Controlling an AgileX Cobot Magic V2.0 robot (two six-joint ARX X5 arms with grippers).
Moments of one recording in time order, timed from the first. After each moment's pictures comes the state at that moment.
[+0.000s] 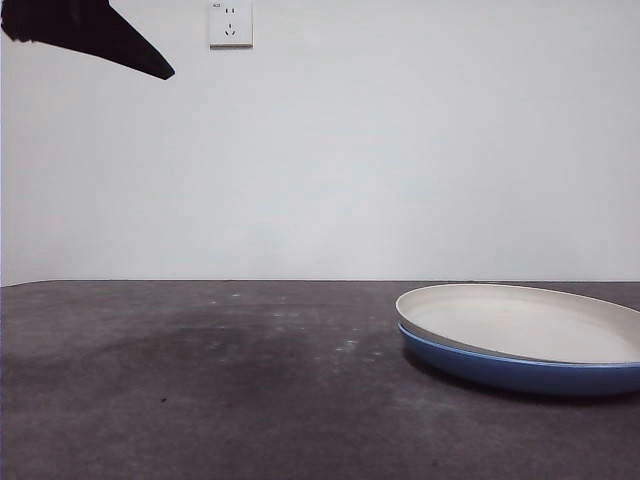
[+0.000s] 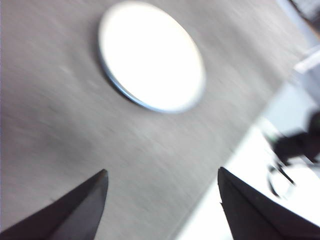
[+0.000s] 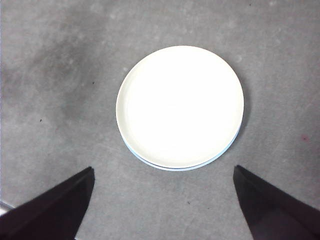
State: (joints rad) left arm -0.52 1.11 1.07 -0.76 0.55 -0.09; right arm 0.12 0.72 1.04 -1.10 -0.31 0.03
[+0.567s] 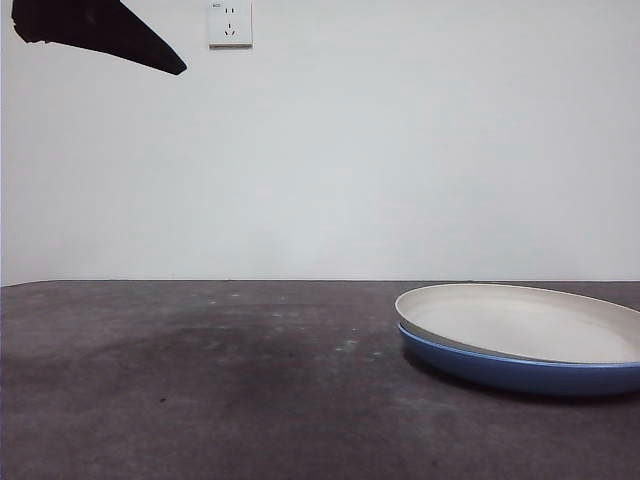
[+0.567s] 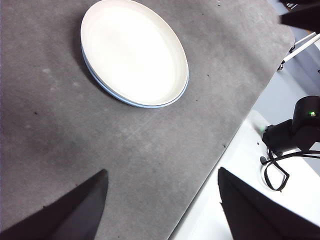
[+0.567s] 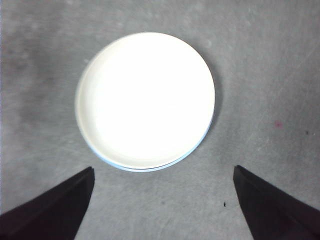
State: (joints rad) left arm -0.54 1.11 1.07 -0.75 0.57 -0.06; right arm 0.10 0.81 0.99 -1.03 -0.21 0.07
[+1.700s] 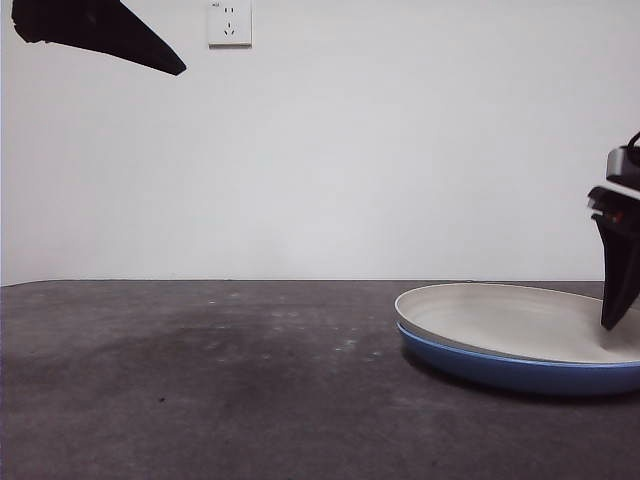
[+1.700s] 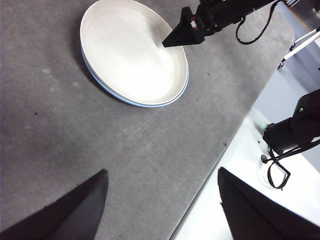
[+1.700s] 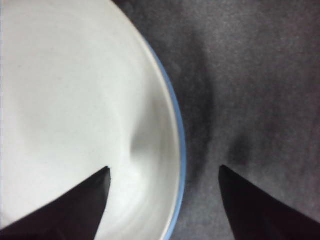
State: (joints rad) left arm -0.54 1.11 1.07 -0.75 0.57 -0.05; right arm -0.02 1.50 0.83 -0.51 -0.34 0.14
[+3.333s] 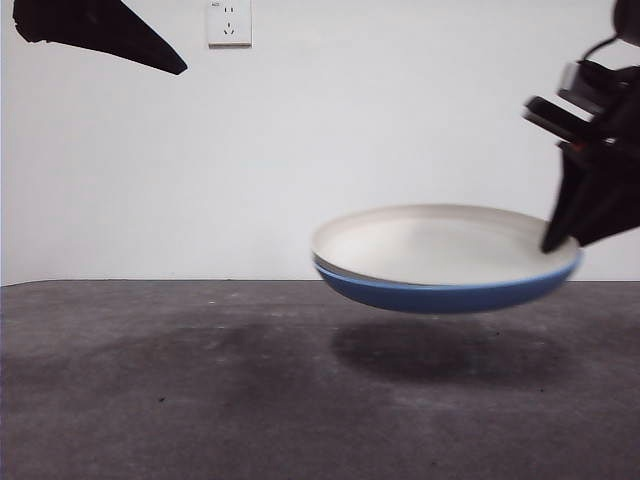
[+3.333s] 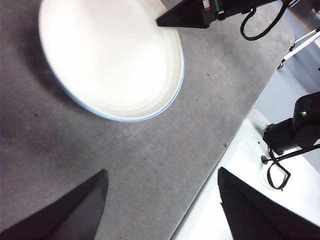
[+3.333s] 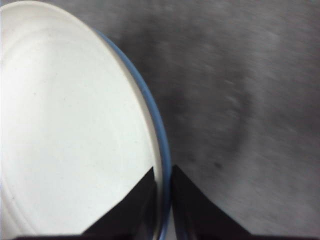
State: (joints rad) left arm -0.54 1.11 1.07 -0.75 0.57 -0.05; right arm 0.16 1.33 0.83 -0.36 -0.38 0.33
